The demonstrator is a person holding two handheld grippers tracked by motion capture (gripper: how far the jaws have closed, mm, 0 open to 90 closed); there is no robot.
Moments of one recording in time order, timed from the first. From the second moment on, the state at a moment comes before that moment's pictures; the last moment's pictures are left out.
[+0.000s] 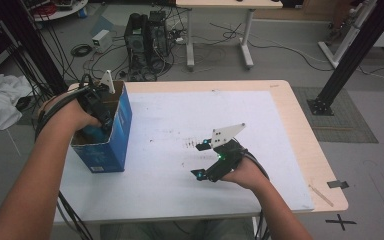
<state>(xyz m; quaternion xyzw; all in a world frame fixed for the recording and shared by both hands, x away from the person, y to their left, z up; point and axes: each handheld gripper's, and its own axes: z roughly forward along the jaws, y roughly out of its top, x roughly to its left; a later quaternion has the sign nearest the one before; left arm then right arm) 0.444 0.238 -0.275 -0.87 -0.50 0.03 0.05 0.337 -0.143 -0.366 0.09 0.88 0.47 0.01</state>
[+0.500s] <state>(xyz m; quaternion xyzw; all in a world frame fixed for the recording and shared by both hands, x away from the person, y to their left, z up) 0.445 0.238 -0.283 -0.89 -0.45 0.03 0.06 0.337 -0.143 -0.367 0.09 0.88 0.47 0.01</state>
